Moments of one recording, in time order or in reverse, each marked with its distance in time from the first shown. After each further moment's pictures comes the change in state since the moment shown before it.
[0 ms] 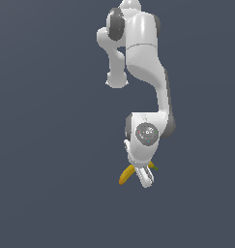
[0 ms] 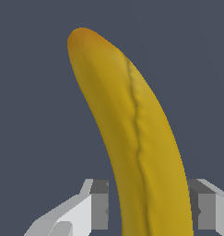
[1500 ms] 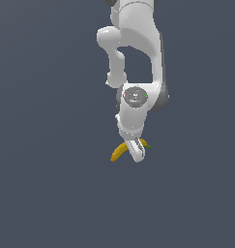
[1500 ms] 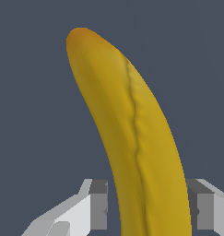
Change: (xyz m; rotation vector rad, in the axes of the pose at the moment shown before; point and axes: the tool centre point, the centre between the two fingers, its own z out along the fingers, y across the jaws) arm 0.007 0.081 -0.077 -0.002 -0.003 0.000
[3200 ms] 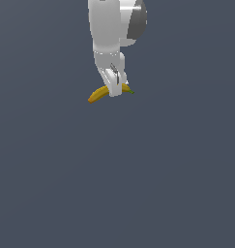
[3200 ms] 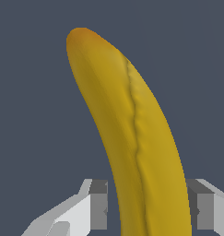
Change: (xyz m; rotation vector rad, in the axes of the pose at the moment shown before) arm 0.022 0.182 -0.186 0.002 0.002 0.001
